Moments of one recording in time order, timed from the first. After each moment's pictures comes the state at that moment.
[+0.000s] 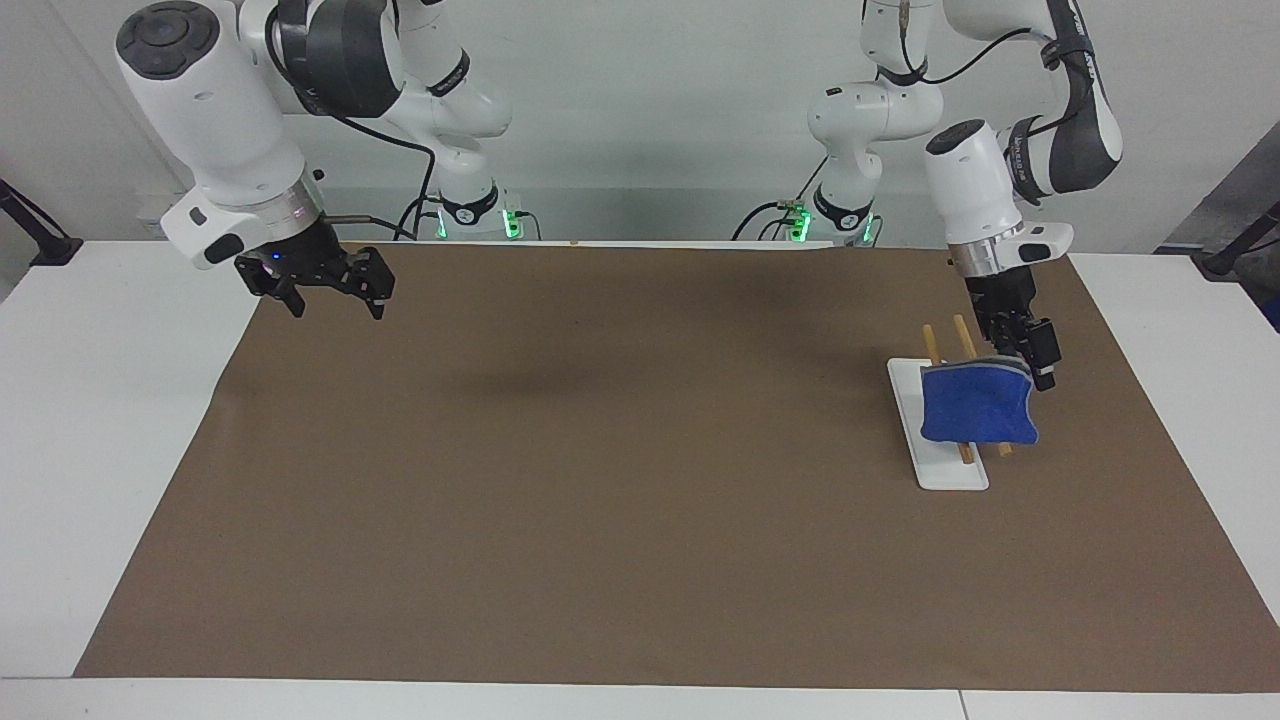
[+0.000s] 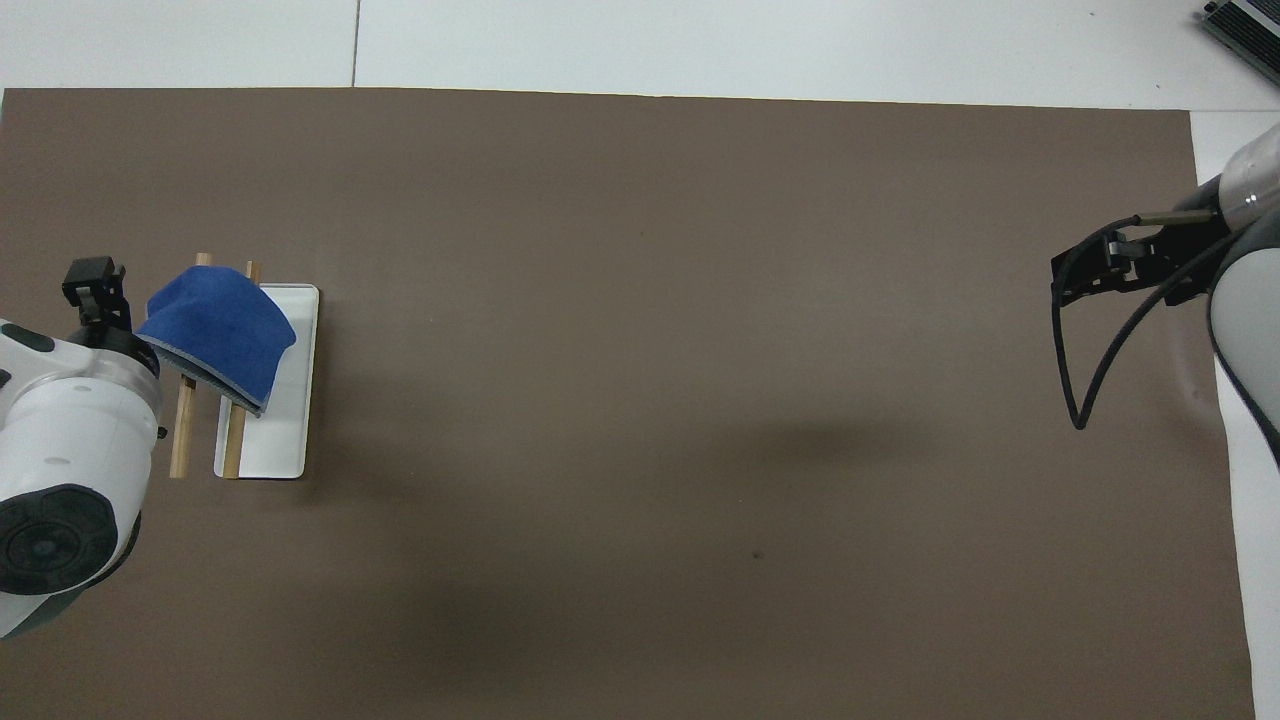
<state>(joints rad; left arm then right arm) 0.07 -0.20 -0.06 -2.38 1.02 2.70 -2.47 -0.19 0.17 0.23 -1.42 -0.08 1.51 0.06</state>
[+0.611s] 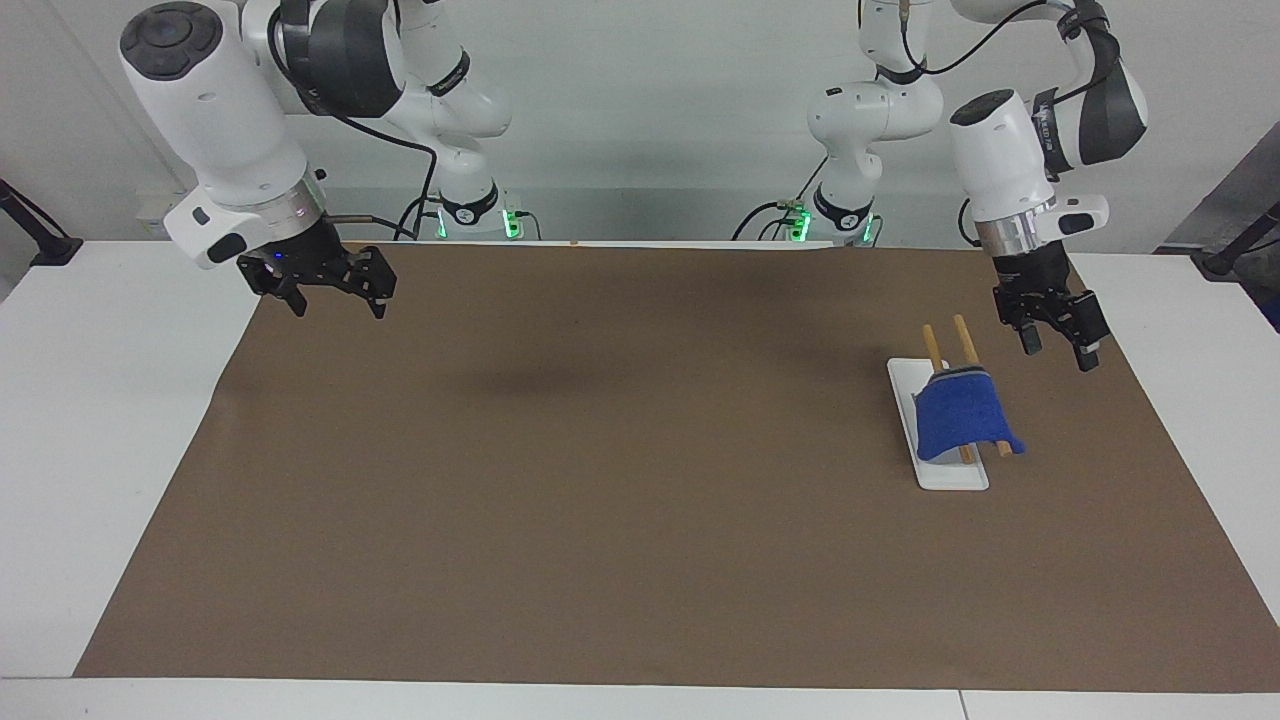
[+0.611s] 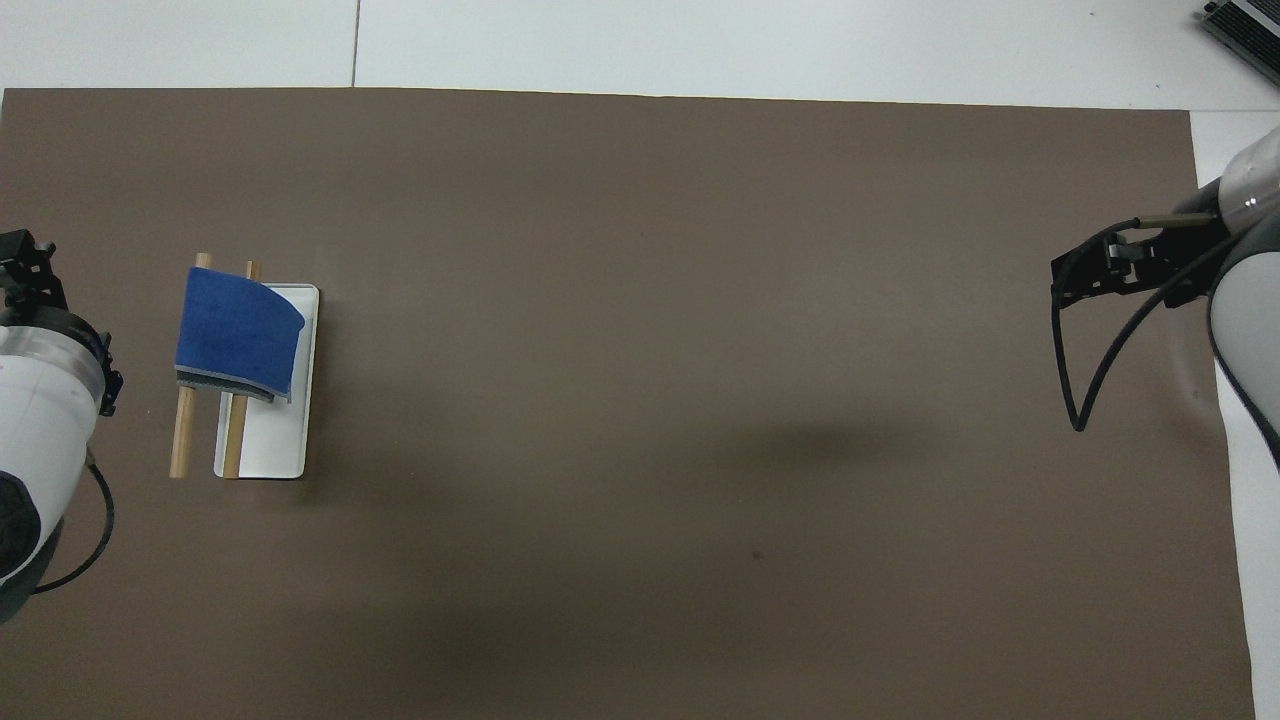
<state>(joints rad) 0.07 -0.24 -0.06 -2.31 0.87 2.60 -2.47 -0.19 0.16 0.23 -1.42 -0.08 1.51 0.06</state>
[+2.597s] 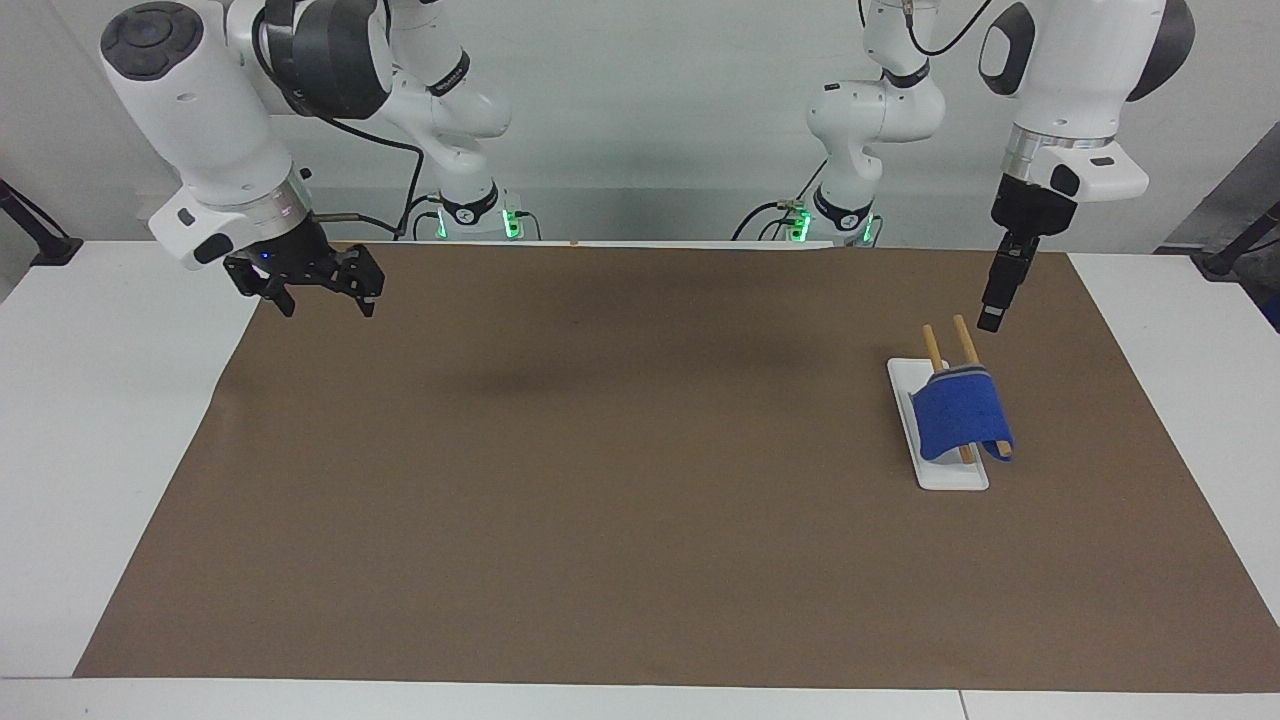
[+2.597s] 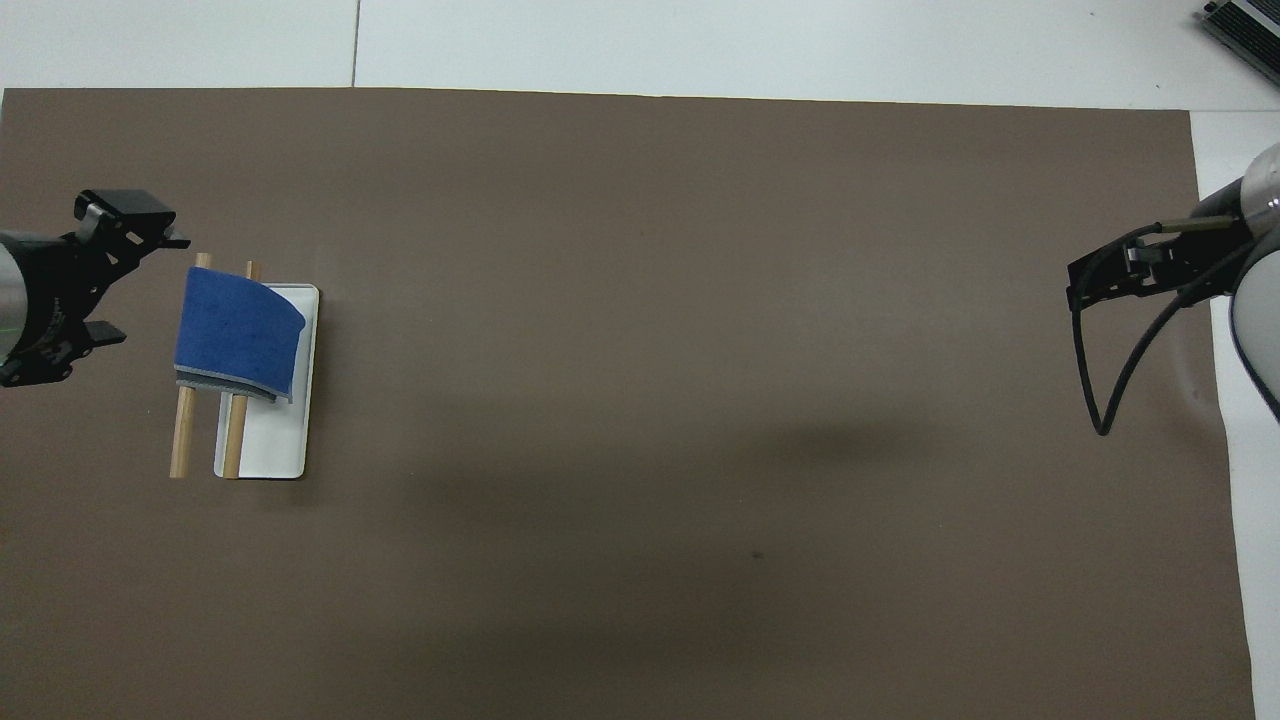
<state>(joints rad) -0.06 -0.17 -0.06 -1.86 0.02 1.96 -0.87 -0.20 0.16 0.23 -1.43 -0.07 1.51 0.01</state>
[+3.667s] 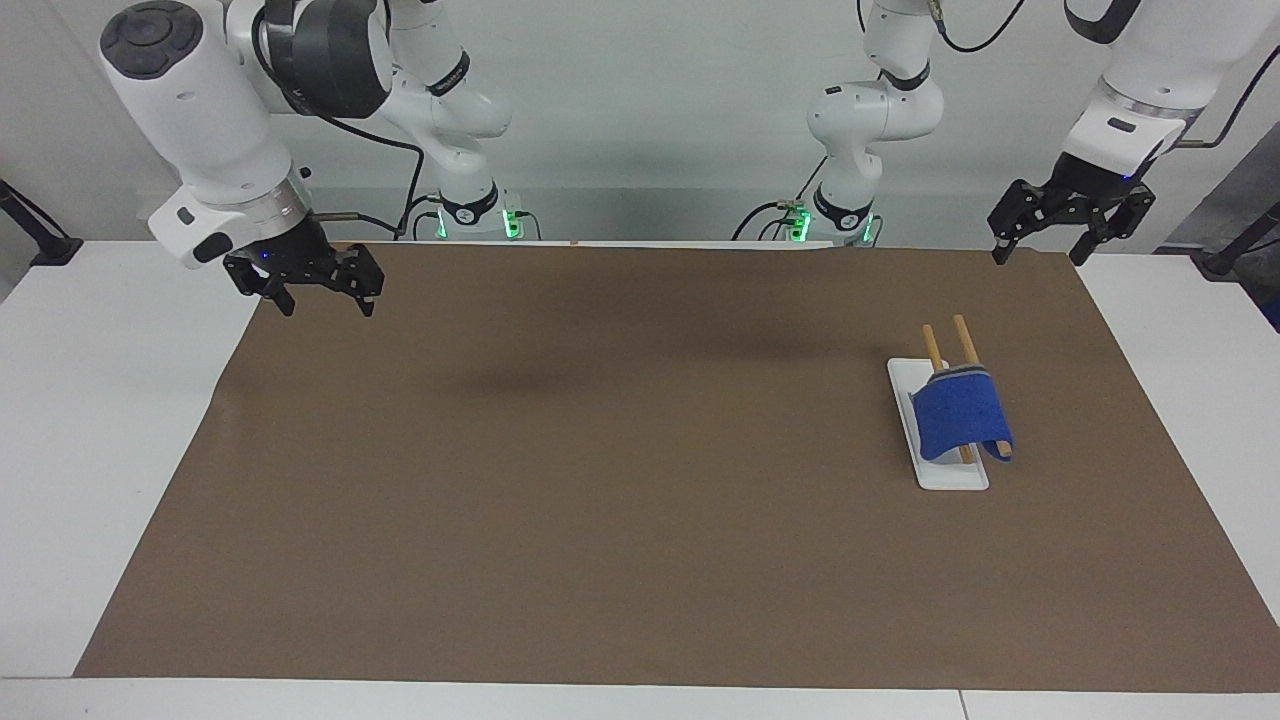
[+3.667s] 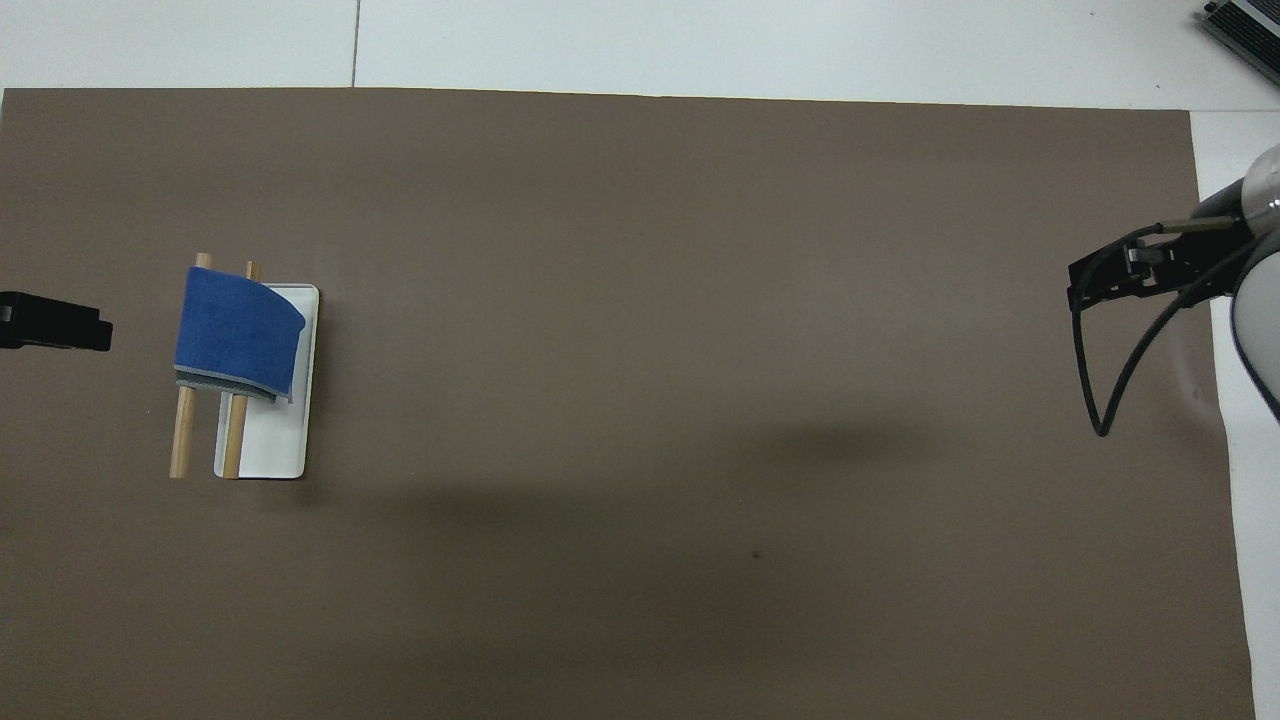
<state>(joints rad) 0.03 -0.09 -0.07 -1.61 -0.01 1.58 0.11 -0.20 0.16 0.23 -1.43 -0.07 1.51 0.01</state>
